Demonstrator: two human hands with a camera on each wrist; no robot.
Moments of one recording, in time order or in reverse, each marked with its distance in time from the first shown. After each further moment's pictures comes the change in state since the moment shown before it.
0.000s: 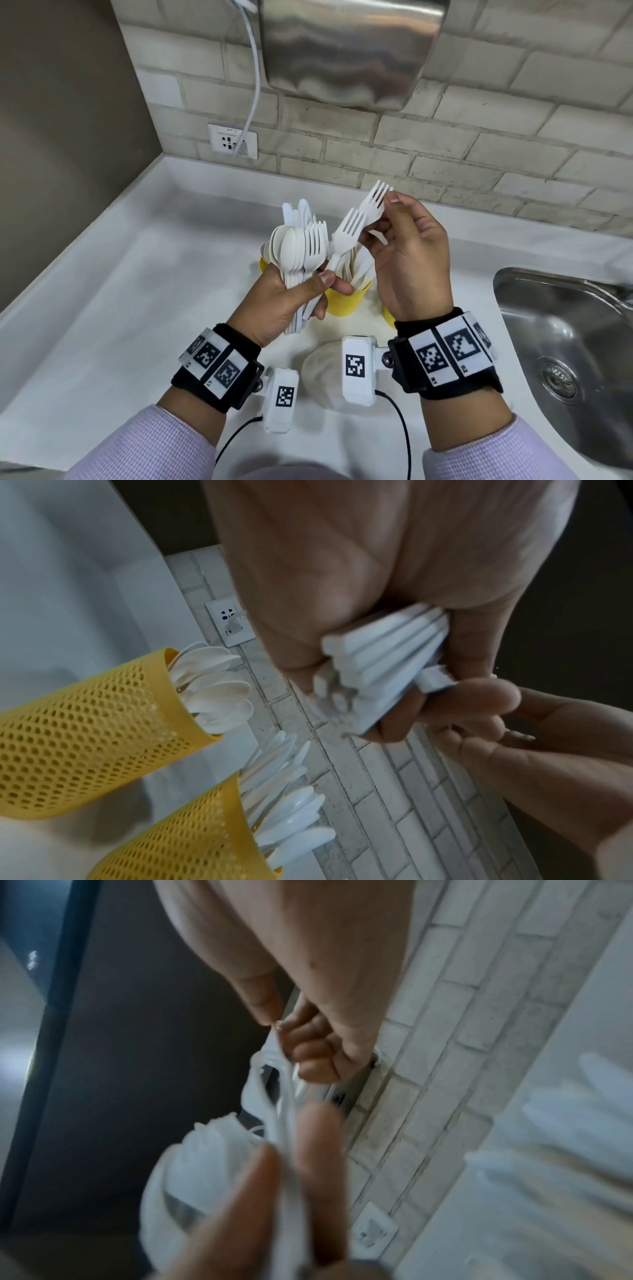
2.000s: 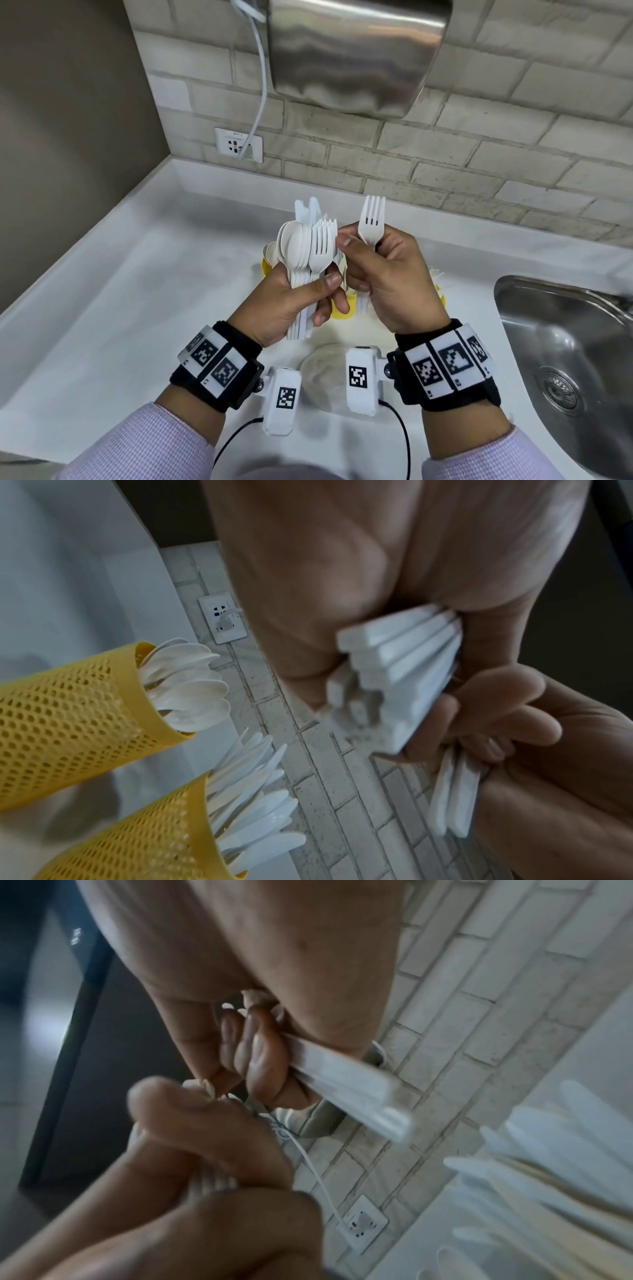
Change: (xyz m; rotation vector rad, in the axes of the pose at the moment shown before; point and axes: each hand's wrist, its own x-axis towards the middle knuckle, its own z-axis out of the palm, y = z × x) left_hand 0.000 0.005 0.006 -0.131 -0.092 -0.026; right_hand -0.024 -0.013 0.001 -0.191 -0.417 0.131
